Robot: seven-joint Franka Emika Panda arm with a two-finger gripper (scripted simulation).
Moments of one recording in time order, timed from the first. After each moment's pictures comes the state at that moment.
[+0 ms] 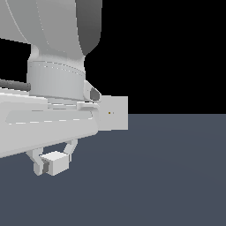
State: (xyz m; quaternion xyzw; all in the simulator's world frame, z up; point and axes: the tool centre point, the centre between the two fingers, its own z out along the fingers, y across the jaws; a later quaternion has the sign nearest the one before) arm -0.098 0.104 0.012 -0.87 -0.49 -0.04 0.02
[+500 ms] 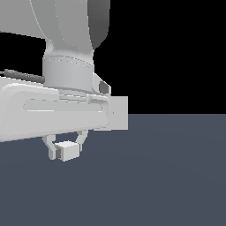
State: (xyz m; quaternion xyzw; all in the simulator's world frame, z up) arm -0.081 0.090 0.028 -0.91 -0.42 -0.04 0.02
